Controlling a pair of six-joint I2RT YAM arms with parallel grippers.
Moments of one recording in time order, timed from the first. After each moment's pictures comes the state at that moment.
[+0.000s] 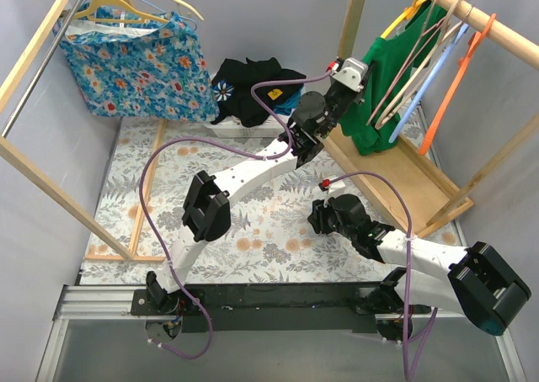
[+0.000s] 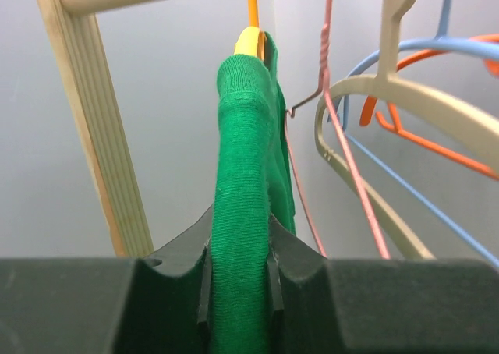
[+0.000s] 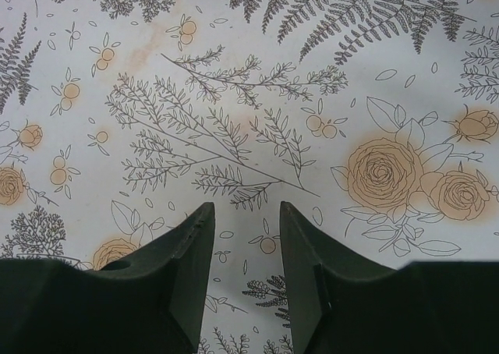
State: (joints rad) left arm -0.92 2.25 2.18 0.60 -0.16 0.19; right arm 0.76 1.12 0.33 0.23 0.09 0.29
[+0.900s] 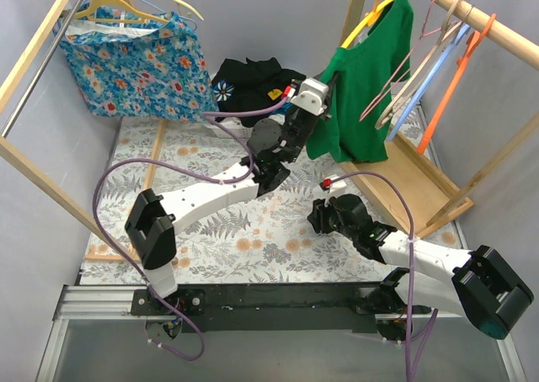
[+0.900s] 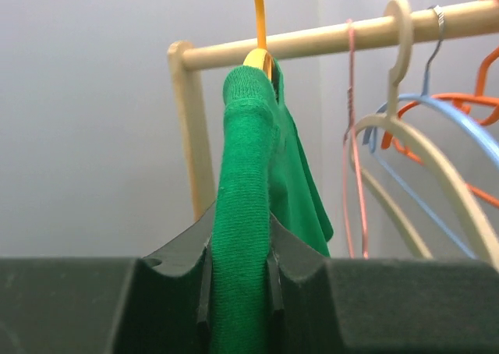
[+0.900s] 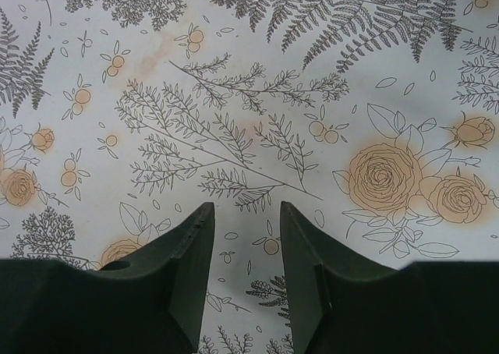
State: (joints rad) left arm -0.98 1.79 1.60 0.85 -0.28 0.32; right arm 0.76 1.10 0.33 0.22 0.09 0.29
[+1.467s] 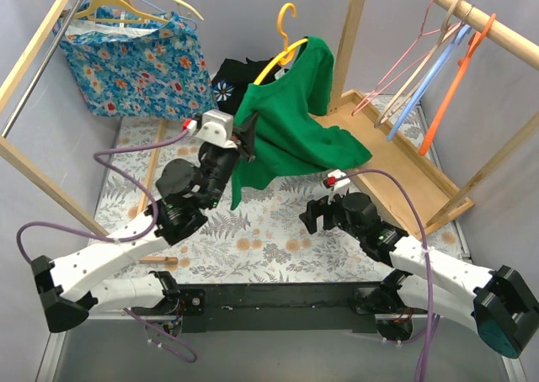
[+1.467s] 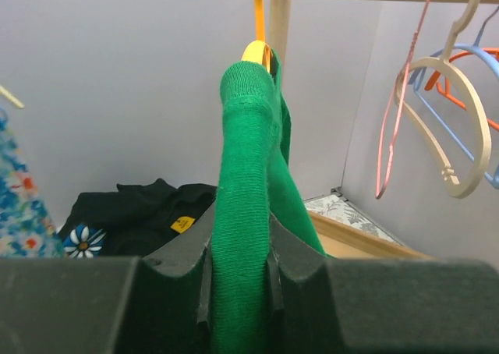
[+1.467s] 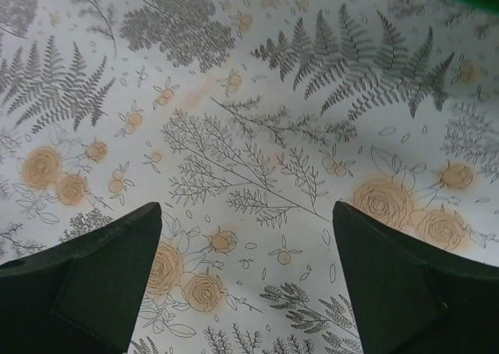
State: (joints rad) left arm -1.00 1.08 1.07 0.46 -0.49 0.17; right arm 0.76 0.95 0.35 0.16 0.04 0.23
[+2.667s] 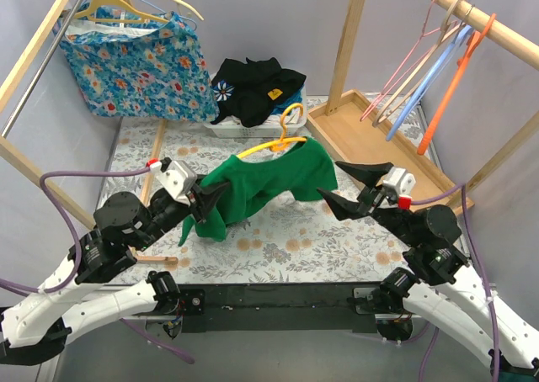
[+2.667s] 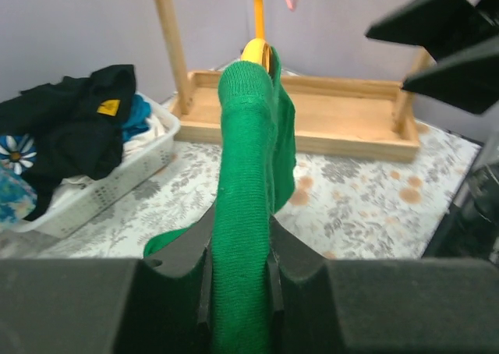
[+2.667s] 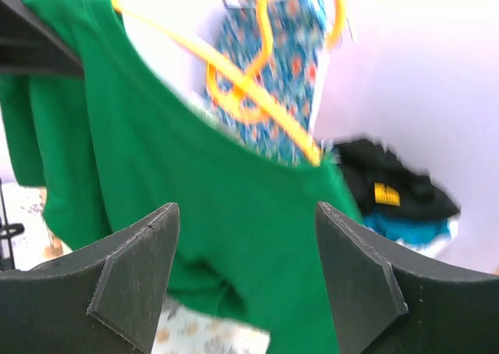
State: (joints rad) left arm -1.00 0.62 1.04 -0.36 -0.19 0.05; right arm 0.76 0.49 0.62 0.20 -0.21 -0.05
